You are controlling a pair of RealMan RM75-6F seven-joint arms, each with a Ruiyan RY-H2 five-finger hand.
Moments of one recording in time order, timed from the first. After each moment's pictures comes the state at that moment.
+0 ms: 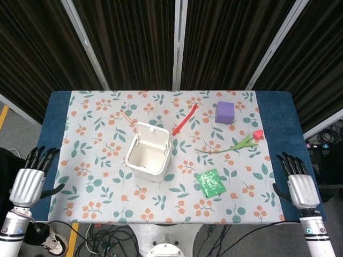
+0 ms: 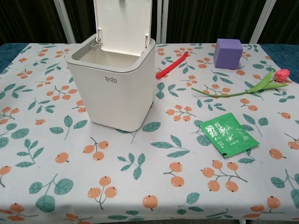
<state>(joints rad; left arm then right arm) -0.14 -1.21 -0.04 -1.59 1.61 1.53 0.03 0.14 -1.29 0.05 -1.41 -1.51 1.42 0.08</state>
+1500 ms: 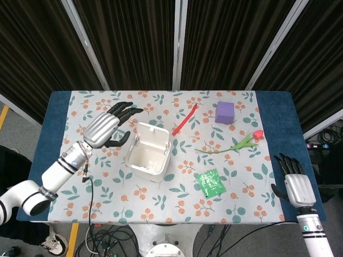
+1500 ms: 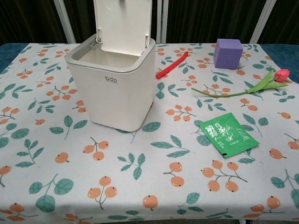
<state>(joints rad) -0.78 -1.12 -0.29 -1.67 1.47 0.92 -0.34 0.16 -1.31 0.04 -1.37 -1.48 1.35 0.07</state>
